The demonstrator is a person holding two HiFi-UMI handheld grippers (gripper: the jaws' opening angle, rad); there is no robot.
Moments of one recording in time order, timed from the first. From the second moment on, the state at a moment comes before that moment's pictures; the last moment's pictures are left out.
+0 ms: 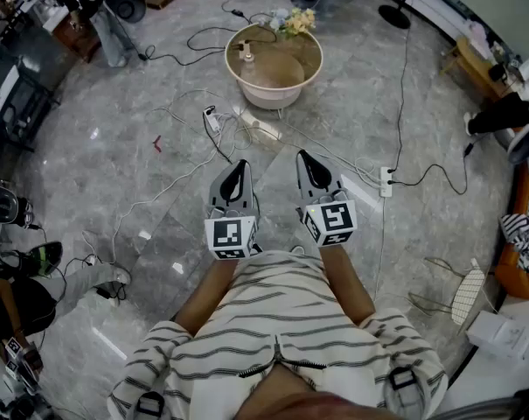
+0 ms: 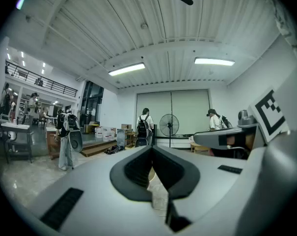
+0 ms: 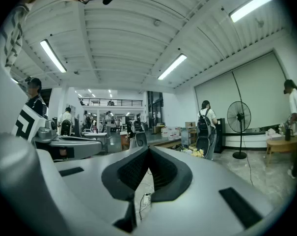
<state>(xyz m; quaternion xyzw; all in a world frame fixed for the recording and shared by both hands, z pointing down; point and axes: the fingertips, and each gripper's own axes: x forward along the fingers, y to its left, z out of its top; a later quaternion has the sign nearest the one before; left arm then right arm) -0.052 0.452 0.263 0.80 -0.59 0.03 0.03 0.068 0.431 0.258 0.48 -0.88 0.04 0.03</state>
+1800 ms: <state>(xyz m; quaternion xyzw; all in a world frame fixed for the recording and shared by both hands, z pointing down) -0.057 0.050 0.287 0.79 -0.61 0.08 0.03 0.043 0.013 0.263 0.43 -0.90 0.05 -0.02</state>
